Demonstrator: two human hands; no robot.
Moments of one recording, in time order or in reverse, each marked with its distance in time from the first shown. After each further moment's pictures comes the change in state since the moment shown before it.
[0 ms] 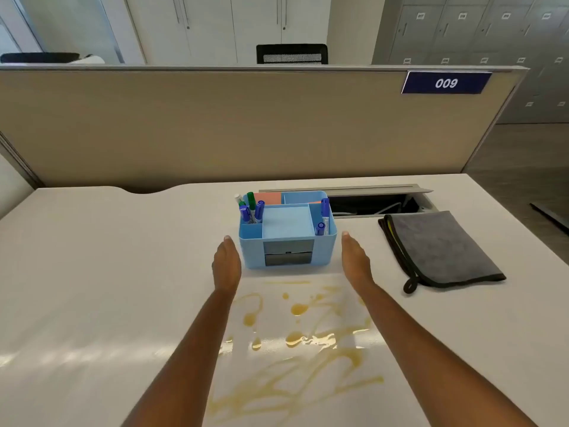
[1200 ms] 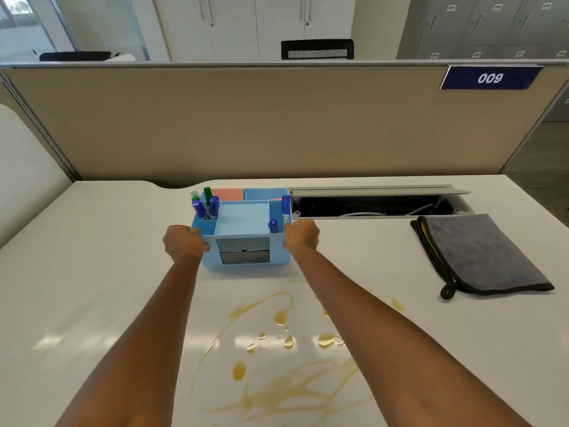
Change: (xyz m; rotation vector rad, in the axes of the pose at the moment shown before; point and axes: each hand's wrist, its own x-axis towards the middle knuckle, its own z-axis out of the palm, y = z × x) left_hand 0.071 0.023 -0.107 0.355 0.352 0.017; right_hand -0.020 -0.087 0.131 0.061 -0.047 0.016
